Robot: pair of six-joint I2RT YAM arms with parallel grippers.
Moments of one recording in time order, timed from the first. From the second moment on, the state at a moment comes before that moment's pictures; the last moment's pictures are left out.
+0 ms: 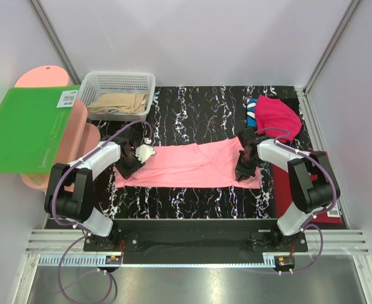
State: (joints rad) left arm -0.21 1.54 0.94 -0.79 0.01 0.68; right arm 0.33 1.67 0.96 -0.68 -0.04 0.69
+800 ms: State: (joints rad) left arm -0.11 1.54 1.13 -0.85 -0.04 0.76; right arm 0.33 1.67 0.96 -0.68 -0.04 0.69
